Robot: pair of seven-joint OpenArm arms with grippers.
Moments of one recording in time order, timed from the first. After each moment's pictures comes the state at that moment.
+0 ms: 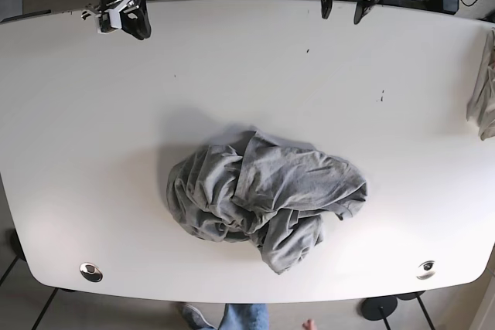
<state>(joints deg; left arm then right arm) 57.0 -6.4 -0.4 109.1 -2.6 -1.3 -13.4 -42.4 9.3 18.0 106.8 13.7 32.3 -8.1</state>
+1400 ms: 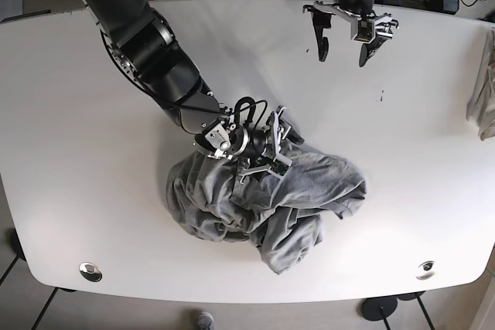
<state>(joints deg) 44.1 -5.7 -0.9 105.6 -2.6 -1.4 -6.9 32.3 -1.8 -42.9 35.9 0.8 25.4 3.0</state>
